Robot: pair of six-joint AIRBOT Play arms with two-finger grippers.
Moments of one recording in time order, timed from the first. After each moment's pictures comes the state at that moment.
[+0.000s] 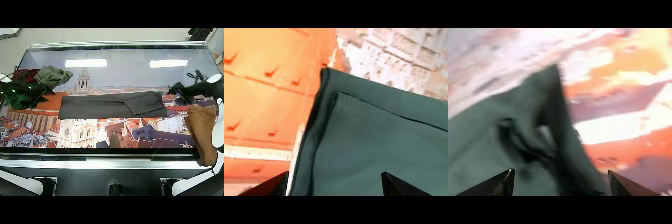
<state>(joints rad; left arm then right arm) 0.32 -1.78 1.69 1.01 -1.36 -1.49 -0.37 -1.84 1.67 -1.04 1.24 1.54</state>
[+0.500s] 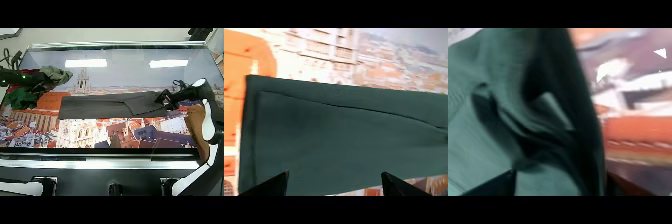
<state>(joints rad) 0.20 -1.59 1.71 1.01 -1.39 -1.48 -0.27 -1.98 1.68 -0.95 1.34 1.55</state>
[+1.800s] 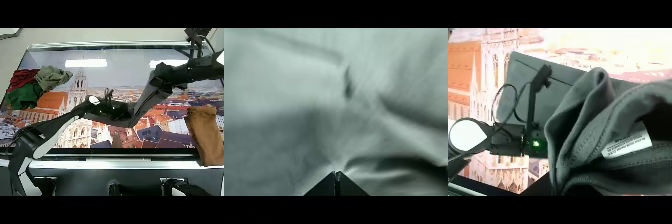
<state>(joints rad) -0.55 -1.95 1.55 0.40 -0.88 -1.48 0.06 -1.27 1.68 -1.07 1.43 1.73</state>
